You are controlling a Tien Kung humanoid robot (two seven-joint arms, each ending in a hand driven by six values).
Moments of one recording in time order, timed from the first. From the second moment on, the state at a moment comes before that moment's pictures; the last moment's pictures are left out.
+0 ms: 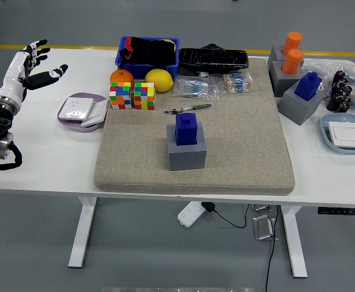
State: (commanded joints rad) left arm -0.85 0.47 -0.45 -0.70 0.55 0.31 -0.31; right arm 0.06 -0.44 1.57 0.26 -1.78 0.23 0.00
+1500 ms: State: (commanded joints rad) left arm -0.86 0.47 -0.46 -0.70 0.54 0.31 -0.31; right arm 0.06 -0.43 1.58 0.26 -1.79 0.24 0.00
